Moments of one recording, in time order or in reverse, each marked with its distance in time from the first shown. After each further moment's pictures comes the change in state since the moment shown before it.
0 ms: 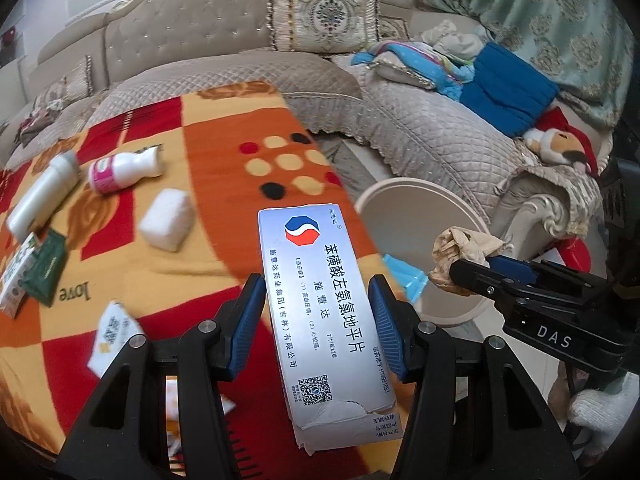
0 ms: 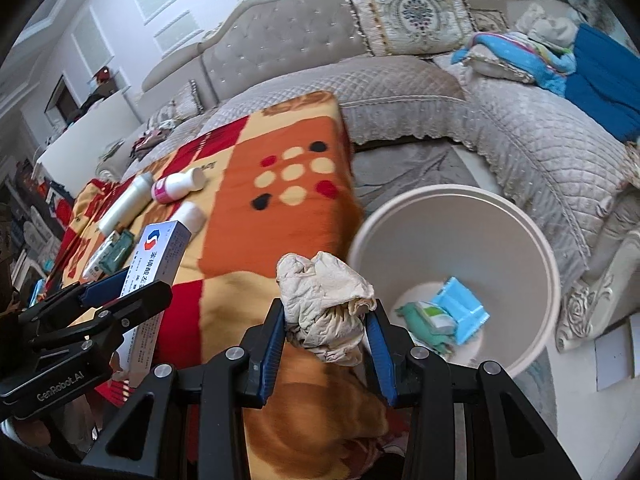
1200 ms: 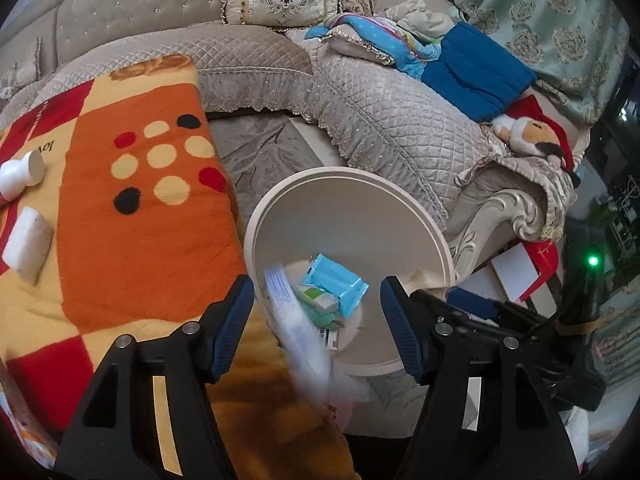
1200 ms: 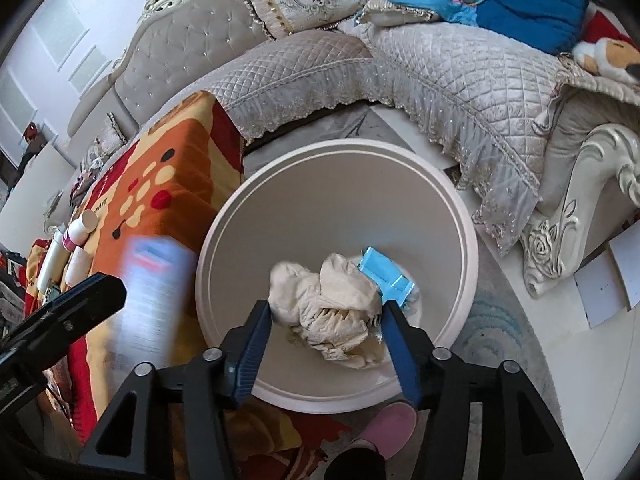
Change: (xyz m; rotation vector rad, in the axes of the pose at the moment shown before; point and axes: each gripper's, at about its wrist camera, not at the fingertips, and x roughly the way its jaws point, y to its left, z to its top) left arm 0.084 -0.071 0.034 -0.012 0.082 -0.161; right arm 0.032 -0.125 -0.011 0.248 0.057 -0.124
